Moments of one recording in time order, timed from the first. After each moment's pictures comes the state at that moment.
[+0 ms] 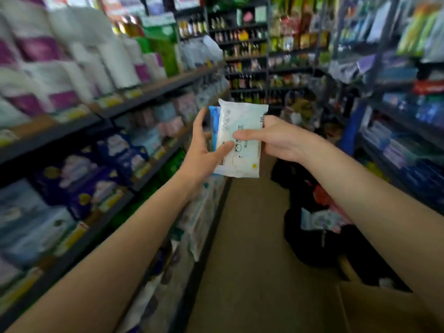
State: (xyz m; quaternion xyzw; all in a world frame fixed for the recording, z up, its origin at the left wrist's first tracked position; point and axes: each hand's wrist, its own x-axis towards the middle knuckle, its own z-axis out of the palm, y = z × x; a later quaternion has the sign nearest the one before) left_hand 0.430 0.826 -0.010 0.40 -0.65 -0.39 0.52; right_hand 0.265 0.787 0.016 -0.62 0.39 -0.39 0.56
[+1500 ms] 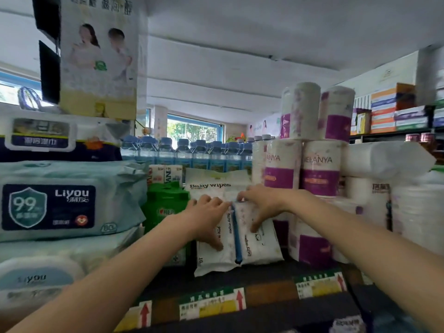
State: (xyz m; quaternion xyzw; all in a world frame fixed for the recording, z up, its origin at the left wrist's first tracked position) left_hand 0.859 0.767 0.139 0.90 -0.41 0.13 -0.05; right_hand 0.810 0.607 0.179 -1.00 -0.01 -0.02 -0.08
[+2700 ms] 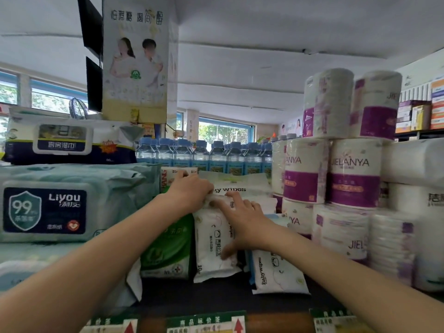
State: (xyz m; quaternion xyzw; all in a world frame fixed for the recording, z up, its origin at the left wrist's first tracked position) left_hand 0.902 0.775 0.177 0.92 -0.27 0.27 -0.09; right_hand 0.838 0.642 0.132 -0.98 -0.11 -0.17 -0.03
